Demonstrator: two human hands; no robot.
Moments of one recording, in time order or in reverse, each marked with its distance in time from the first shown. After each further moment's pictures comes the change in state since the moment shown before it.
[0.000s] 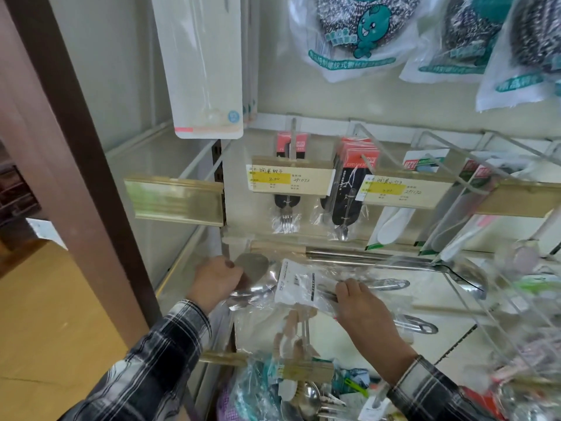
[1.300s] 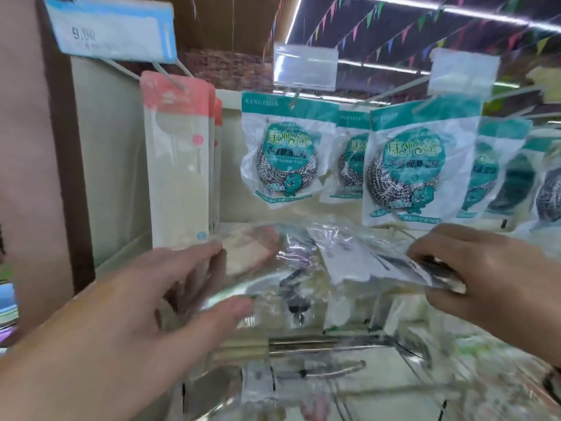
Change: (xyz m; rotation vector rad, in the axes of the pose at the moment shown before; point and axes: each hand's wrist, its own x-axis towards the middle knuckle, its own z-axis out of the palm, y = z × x) left_hand -0.197 0.109 -0.203 0.253 0.249 0.702; right_hand -0.064 0.084 -0.325 -0.027 0.351 0.011
